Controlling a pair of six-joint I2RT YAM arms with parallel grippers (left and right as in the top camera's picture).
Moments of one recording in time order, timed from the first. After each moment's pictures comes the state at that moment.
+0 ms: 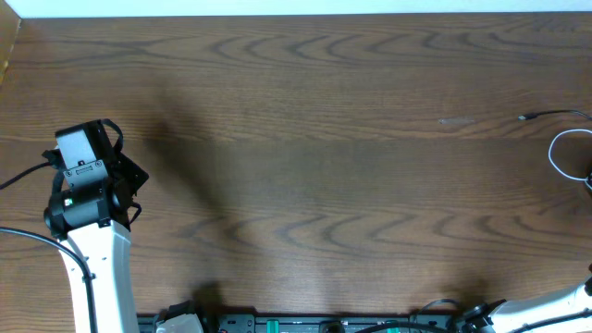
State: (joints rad) left arm 0.32 1.14 1.05 -0.93 -0.24 -0.50; right arm -1.01 1.93 1.17 -0.17 -0.14 1.02
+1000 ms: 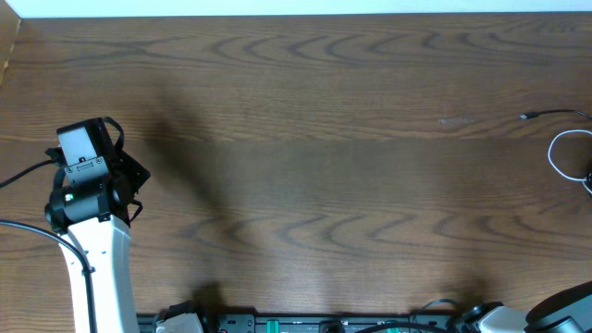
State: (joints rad) left arm 0.32 1.17 1.05 -0.92 -0.22 -0.50; right arm -0.96 1.51 1.17 -0.62 0.05 1.07
